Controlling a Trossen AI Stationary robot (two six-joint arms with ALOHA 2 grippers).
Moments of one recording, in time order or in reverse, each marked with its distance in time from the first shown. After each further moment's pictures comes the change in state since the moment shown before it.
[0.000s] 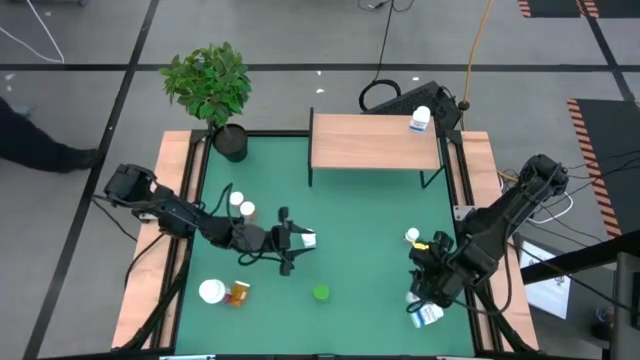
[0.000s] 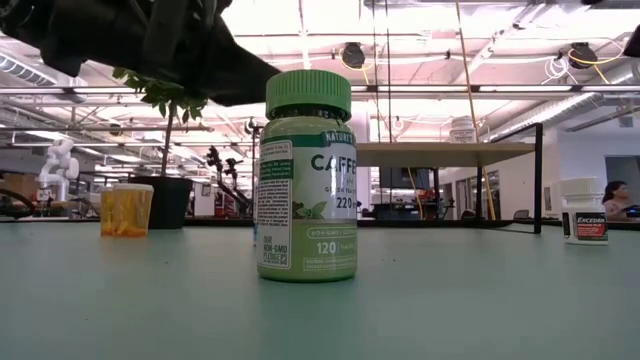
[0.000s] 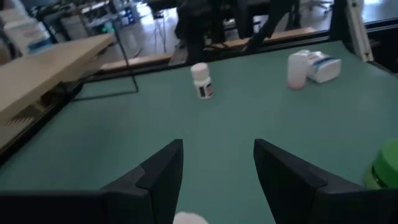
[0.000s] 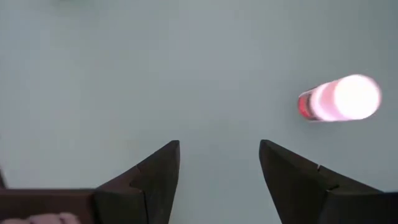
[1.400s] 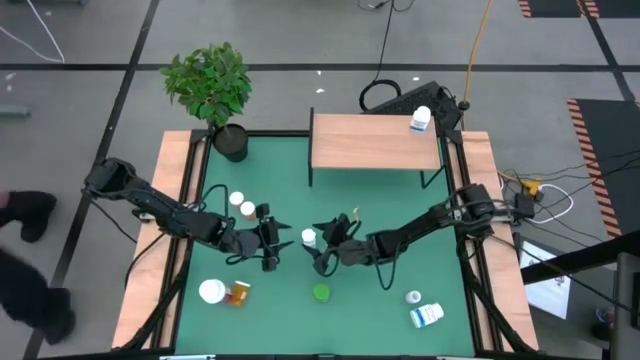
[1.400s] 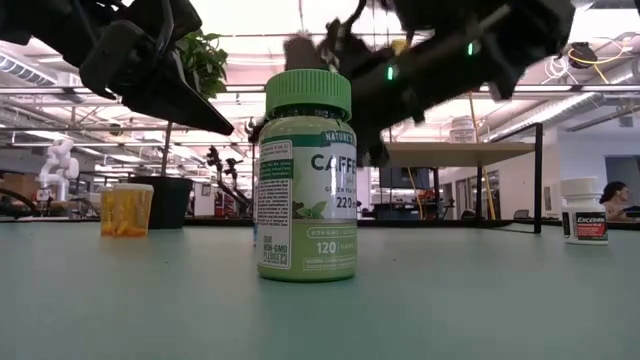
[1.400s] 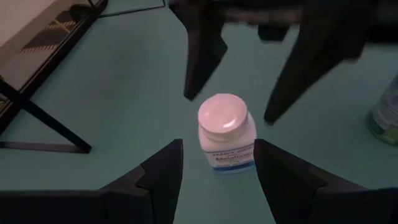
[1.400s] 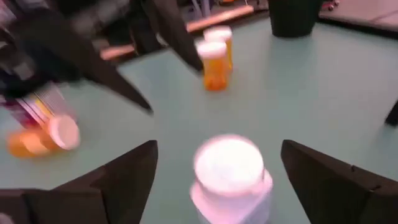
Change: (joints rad) left arm -0.057 -0.222 -0.002 -0.591 -0.154 -0.201; right arm -0.518 0.681 0.003 1.685 0.261 -0.873
